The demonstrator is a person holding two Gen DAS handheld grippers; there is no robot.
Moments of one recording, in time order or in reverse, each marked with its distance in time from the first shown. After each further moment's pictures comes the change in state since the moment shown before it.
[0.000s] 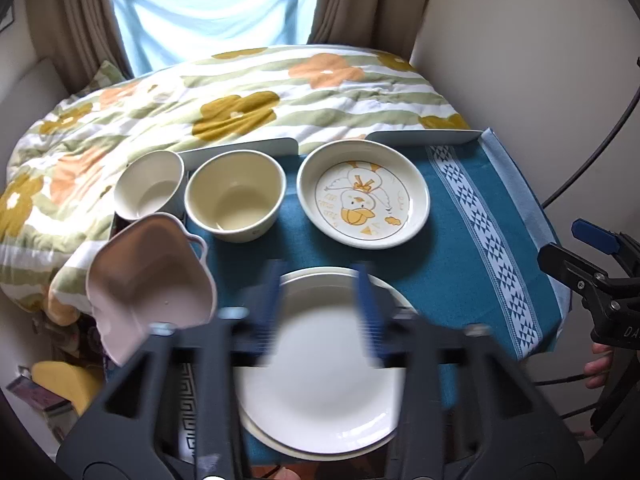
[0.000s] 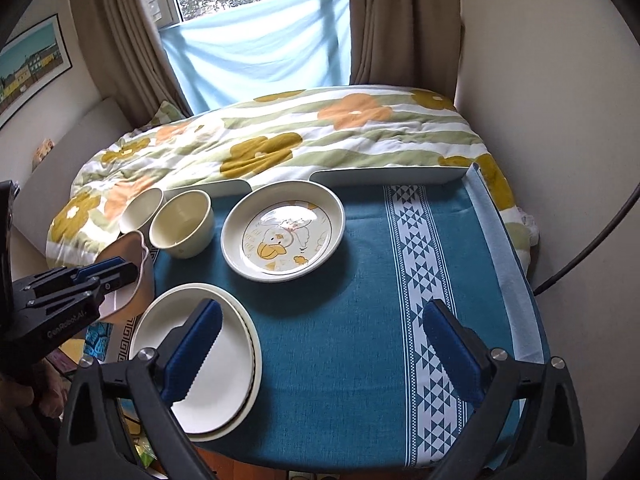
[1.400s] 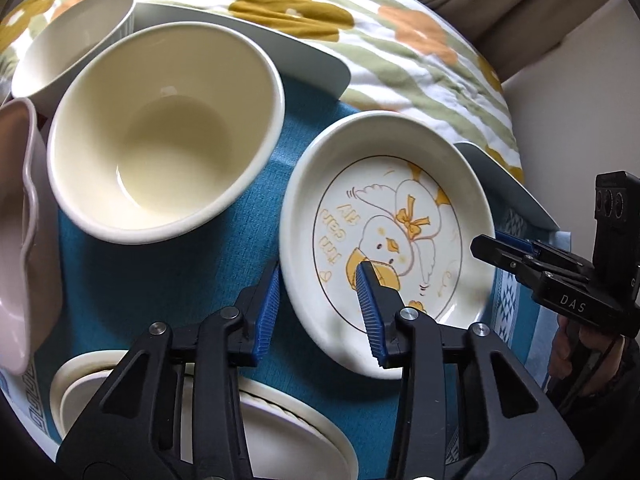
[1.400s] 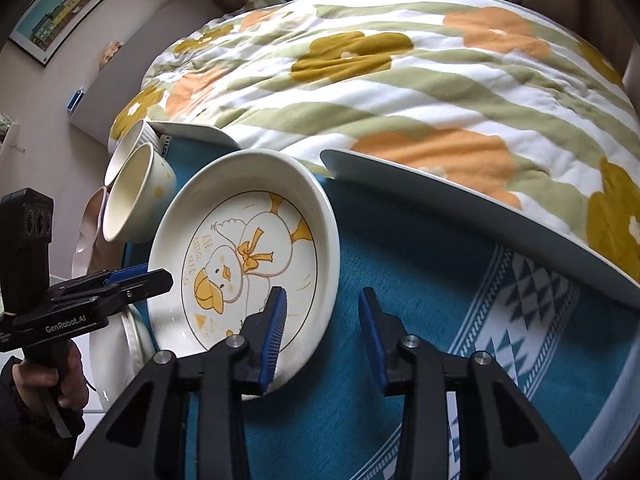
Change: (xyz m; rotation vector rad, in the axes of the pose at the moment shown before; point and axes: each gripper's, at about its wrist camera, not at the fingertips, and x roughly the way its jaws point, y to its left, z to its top) left arm 0.186 0.020 0.036 -0.556 0.225 -0.014; right arm 0.249 -0.046 0.109 -0.334 0.443 0.453
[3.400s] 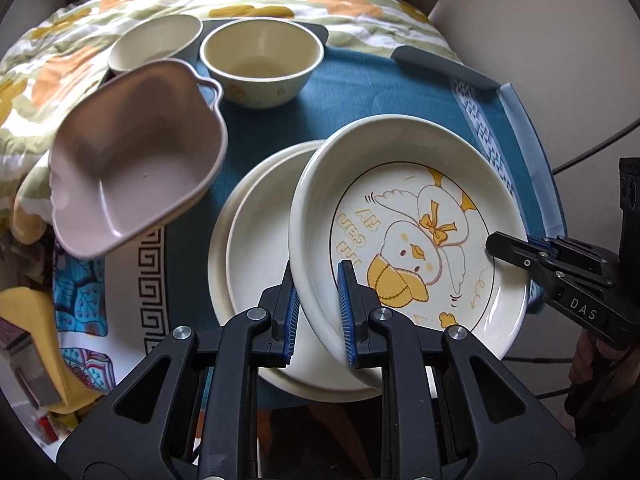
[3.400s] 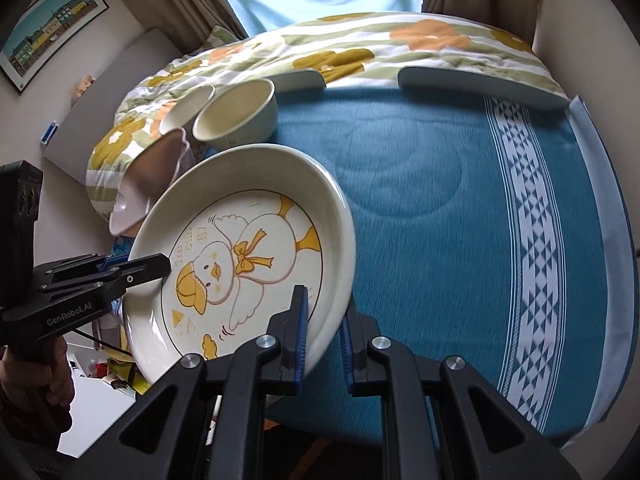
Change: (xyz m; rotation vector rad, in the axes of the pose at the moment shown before) left arm -0.127 0.096 -0.117 0.404 0.030 -0.033; right arm -0.032 0.195 -0.165 0.251 -0.171 -0.221
